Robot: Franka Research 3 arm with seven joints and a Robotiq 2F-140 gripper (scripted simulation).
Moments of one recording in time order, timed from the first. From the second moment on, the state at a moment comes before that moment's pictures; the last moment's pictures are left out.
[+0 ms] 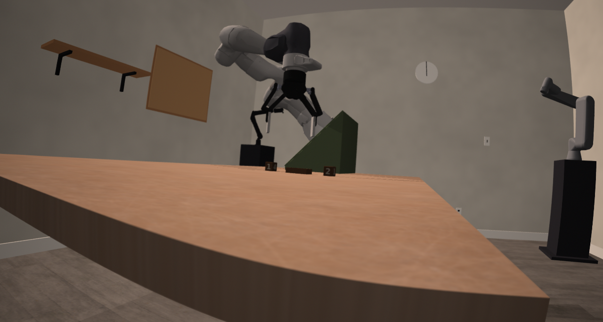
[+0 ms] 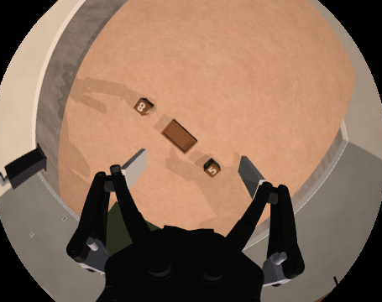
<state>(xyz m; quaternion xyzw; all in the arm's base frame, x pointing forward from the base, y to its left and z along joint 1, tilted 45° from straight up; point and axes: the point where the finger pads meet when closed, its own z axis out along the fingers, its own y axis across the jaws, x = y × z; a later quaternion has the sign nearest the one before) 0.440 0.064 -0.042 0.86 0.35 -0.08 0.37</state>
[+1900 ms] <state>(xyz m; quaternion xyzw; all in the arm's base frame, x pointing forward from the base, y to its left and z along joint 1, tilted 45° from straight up) 0.424 0.000 0.003 0.92 0.05 0.05 0.38</state>
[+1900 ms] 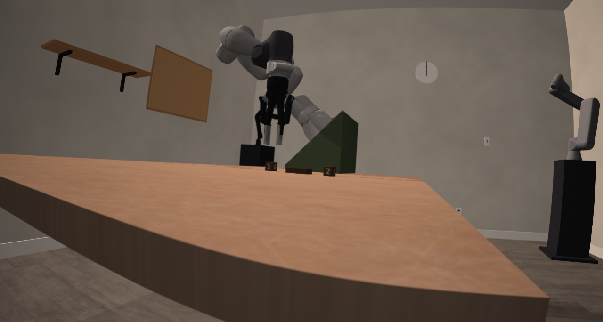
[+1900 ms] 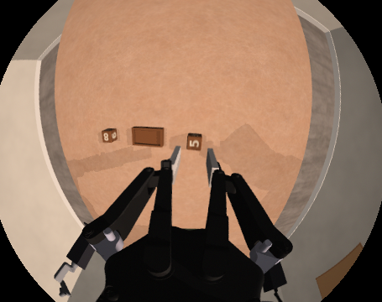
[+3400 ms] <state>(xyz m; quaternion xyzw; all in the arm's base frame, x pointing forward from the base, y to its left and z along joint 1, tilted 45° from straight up) 0.426 -0.018 -0.014 0.92 0.05 0.05 0.38</state>
